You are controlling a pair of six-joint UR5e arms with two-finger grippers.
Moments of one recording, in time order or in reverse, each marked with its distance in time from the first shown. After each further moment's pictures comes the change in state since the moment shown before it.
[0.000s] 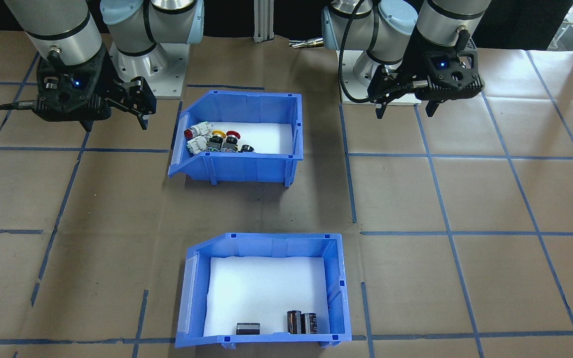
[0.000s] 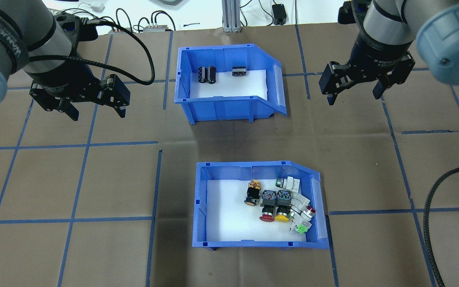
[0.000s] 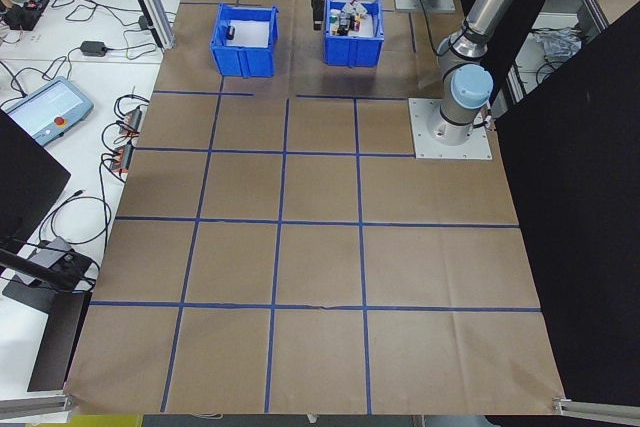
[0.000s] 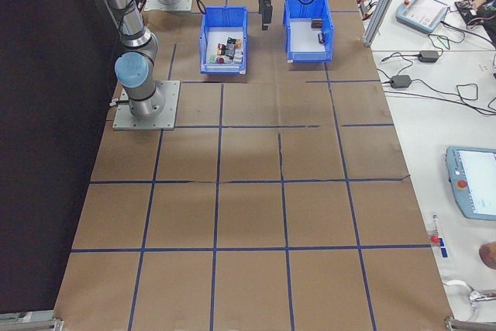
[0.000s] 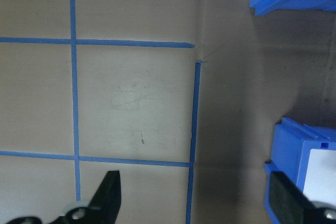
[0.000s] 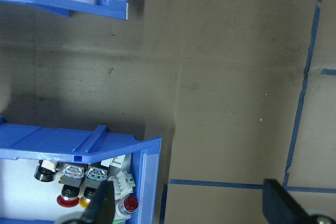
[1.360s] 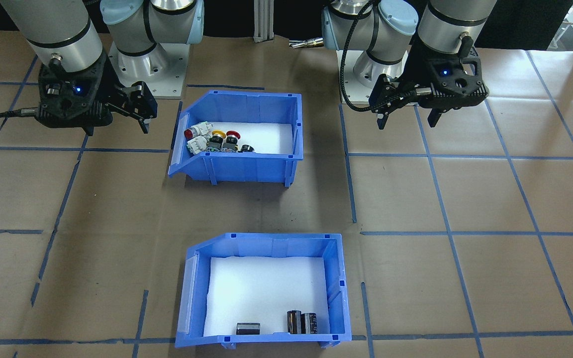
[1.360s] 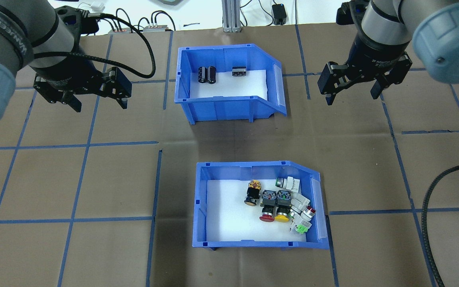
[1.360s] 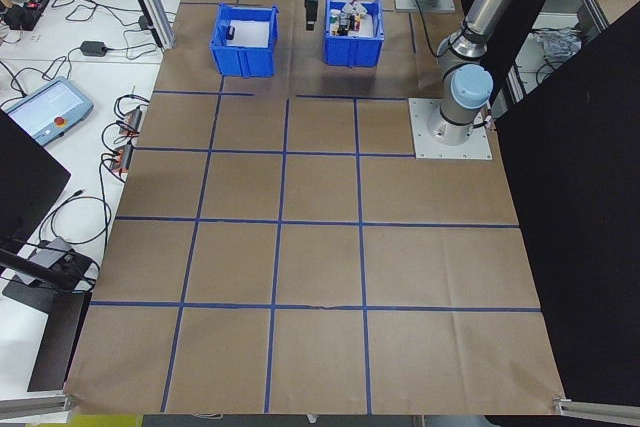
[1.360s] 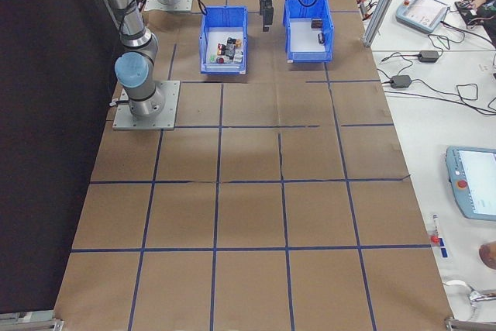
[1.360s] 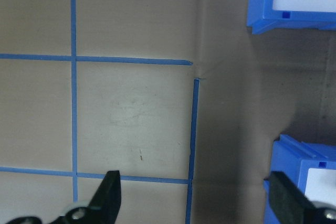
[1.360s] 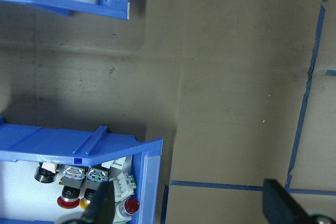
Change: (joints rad) left arm 0.001 -0.022 -0.001 0.074 -0.003 -0.006; right arm -0.002 0.016 -0.002 -0.003 0.005 -0.004
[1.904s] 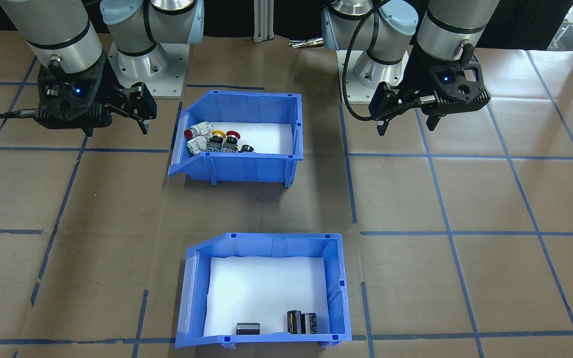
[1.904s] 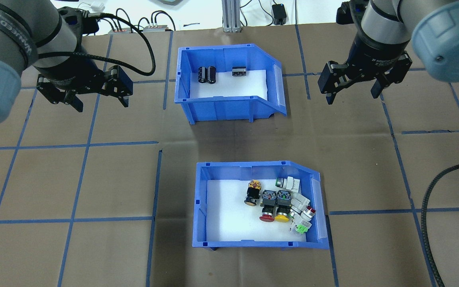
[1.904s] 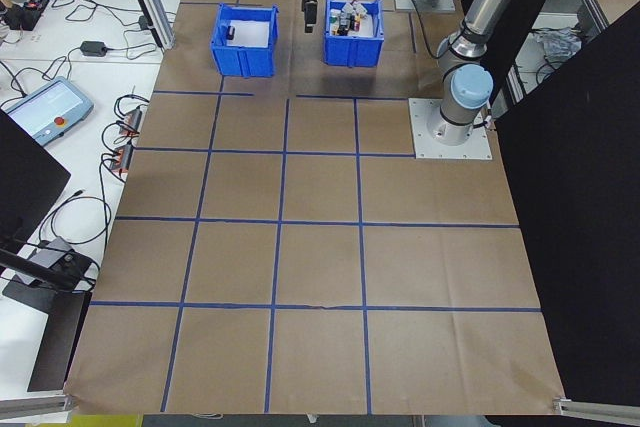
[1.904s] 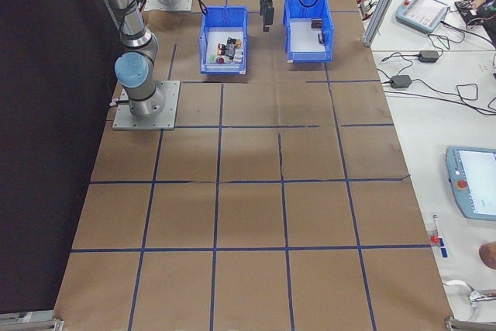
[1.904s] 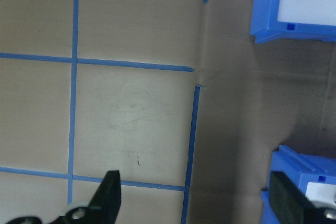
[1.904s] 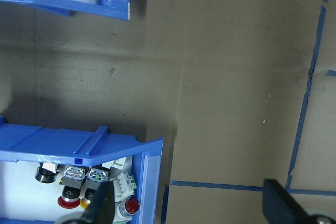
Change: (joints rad) left arm -0.001 0.000 -0.016 0.027 0.000 -0.122; right arm 0.000 0.003 -0.004 0.003 0.003 -0.002
